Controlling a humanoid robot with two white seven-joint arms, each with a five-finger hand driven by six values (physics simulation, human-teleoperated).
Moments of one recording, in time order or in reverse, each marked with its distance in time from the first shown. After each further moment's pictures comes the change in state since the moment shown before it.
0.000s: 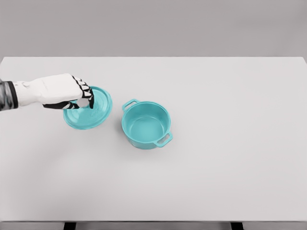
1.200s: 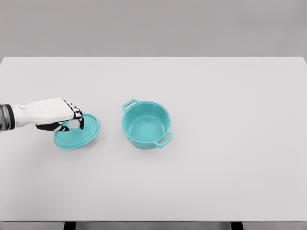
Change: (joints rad) left arm 0.144 0.016 0.020 0.067 -0.012 0.001 0.001; right arm 0.000 0.000 0.000 0.000 0.000 0.000 0.000
